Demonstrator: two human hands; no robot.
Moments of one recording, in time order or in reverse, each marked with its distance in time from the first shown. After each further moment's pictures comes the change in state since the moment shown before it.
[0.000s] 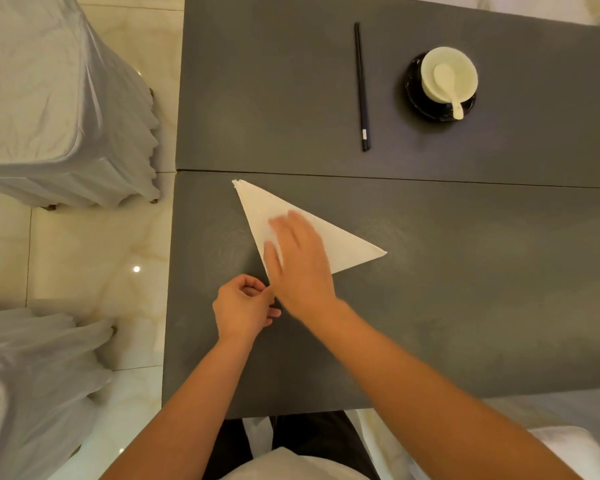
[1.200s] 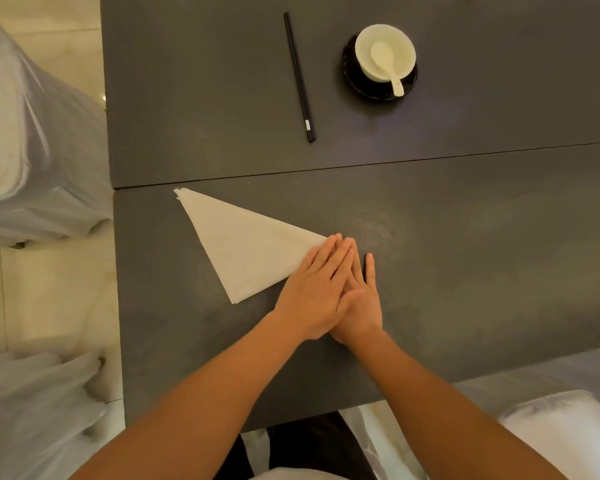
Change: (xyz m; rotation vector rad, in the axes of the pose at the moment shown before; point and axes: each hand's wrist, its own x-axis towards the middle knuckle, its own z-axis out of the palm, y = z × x) left_hand -0.026 0.023 0.131 1.273 -0.457 1.236; right_hand -0.094 0.149 -0.021 -0.606 -0.358 0.196
